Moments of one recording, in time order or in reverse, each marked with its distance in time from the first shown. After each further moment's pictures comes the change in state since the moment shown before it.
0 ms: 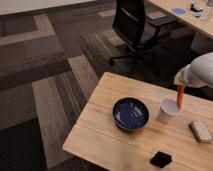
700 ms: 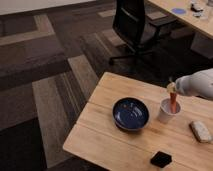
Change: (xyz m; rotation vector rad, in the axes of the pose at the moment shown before) arm 0.040 0.011 0.043 -0.110 0.052 -0.083
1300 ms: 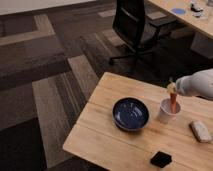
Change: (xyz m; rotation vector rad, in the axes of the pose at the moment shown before) arm 0.000 -0.001 0.000 0.002 0.000 0.001
